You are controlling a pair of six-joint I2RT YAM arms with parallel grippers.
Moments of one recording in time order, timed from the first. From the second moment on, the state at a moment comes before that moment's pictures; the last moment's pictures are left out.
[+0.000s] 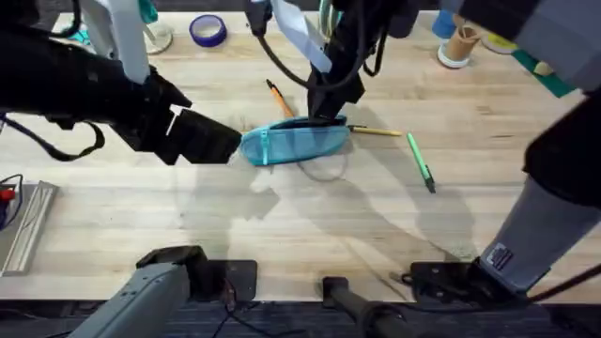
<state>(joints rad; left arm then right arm) 0.11 1.07 1.31 -1.43 0.45 0.67 0.58 2.03 1.88 -1.37 -0.43 -1.05</state>
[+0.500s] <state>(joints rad) 0.11 1.07 1.31 -1.43 0.45 0.67 0.58 2.16 1.88 -1.35 -0.43 -1.05</state>
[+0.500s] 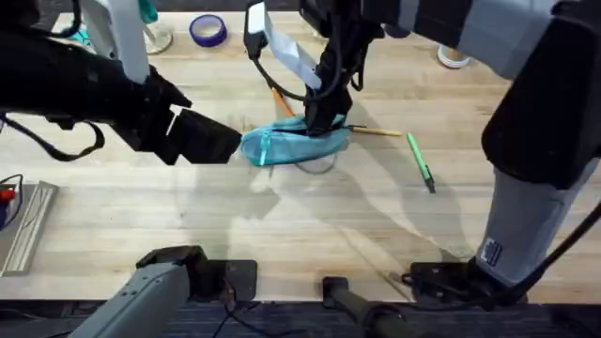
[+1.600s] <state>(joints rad) 0.11 1.07 1.31 -1.43 0.45 0.67 0.59 2.16 1.88 -1.35 -0.44 -1.05</state>
